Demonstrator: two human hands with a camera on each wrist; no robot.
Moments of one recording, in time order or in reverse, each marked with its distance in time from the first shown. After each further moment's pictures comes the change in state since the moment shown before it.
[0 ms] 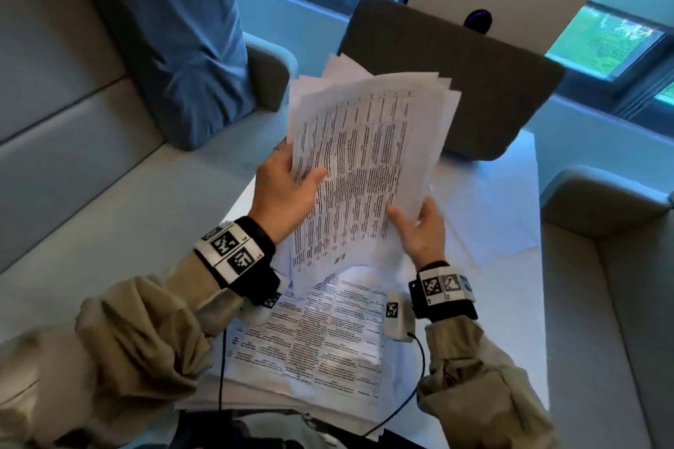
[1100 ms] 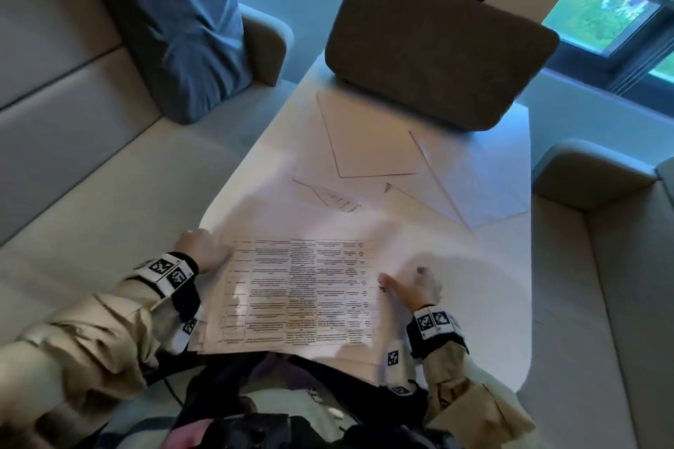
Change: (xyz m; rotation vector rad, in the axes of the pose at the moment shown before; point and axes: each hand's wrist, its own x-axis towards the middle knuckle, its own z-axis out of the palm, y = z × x) left_hand -0.084 -0.170 -0.078 0.821 -0.546 -0.671; right_hand -0.093 0.137 -0.014 -0.489 -0.140 0.555
